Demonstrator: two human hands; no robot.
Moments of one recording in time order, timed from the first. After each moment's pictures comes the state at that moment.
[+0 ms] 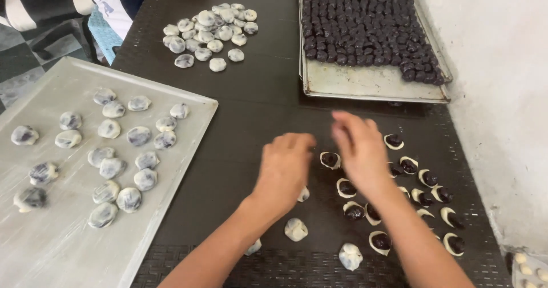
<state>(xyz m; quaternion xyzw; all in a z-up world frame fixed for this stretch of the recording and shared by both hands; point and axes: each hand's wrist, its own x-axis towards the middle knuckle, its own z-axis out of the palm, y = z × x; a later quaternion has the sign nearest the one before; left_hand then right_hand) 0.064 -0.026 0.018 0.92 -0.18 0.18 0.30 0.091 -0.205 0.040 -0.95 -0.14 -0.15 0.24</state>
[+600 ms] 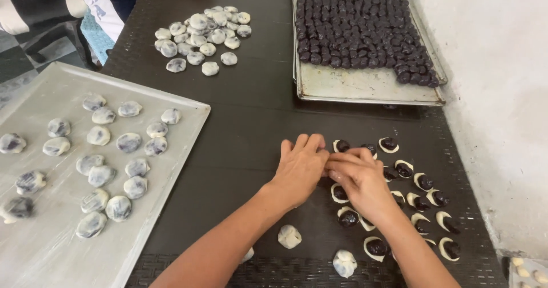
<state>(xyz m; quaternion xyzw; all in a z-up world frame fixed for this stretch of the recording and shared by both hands) 0.083 -0.055 0.013 0.92 -0.29 0.01 0.24 0.058 -0.236 0.014 -0.95 -0.17 -0.03 0.25</state>
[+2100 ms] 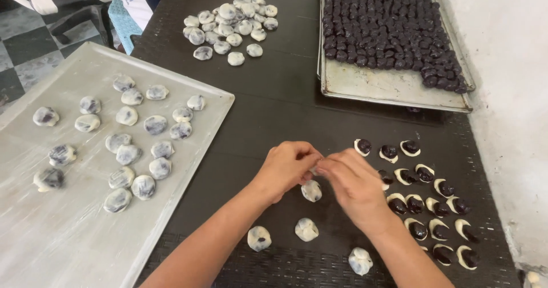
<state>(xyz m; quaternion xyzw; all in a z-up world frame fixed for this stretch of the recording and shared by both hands) 0.066 0.002 0.044 0.71 0.03 -0.19 0.67 0.044 -0.154 0.050 -0.82 -0.37 -0.30 0.33</state>
